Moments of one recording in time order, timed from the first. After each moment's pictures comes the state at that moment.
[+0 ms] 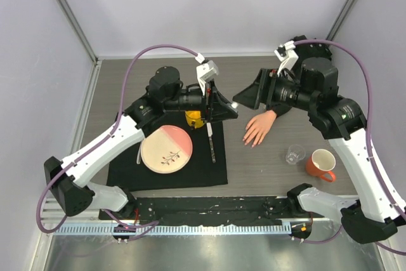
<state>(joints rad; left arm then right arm) -0.80 1.35 1.33 -0.05 0.81 -0.33 0.44 1.07 1.49 -0.75 -0.50 0.45</state>
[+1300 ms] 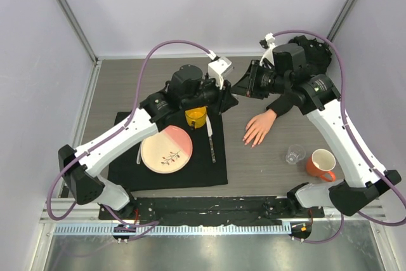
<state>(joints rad) -0.89 1.46 1.47 -0.27 0.19 -0.16 0.50 1.33 1.66 -0.89 -0.25 0.62</state>
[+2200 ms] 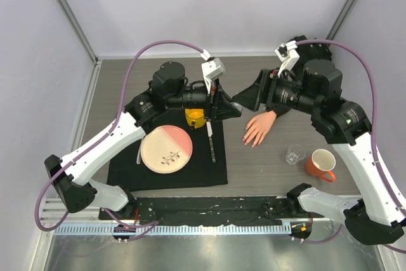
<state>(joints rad) -0.83 1.37 1.47 -0.22 0.70 -0.24 0.51 1.06 1.53 -0.74 -0.42 0.49</state>
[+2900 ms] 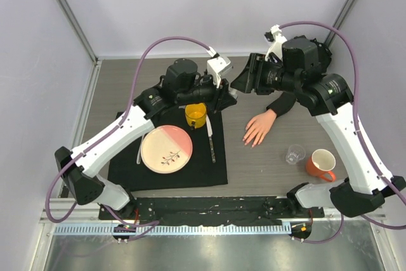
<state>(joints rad) -0.84 1.45 1.54 -0.37 0.35 -0.08 0.51 1.30 1.78 -0.94 -0.23 0.50</state>
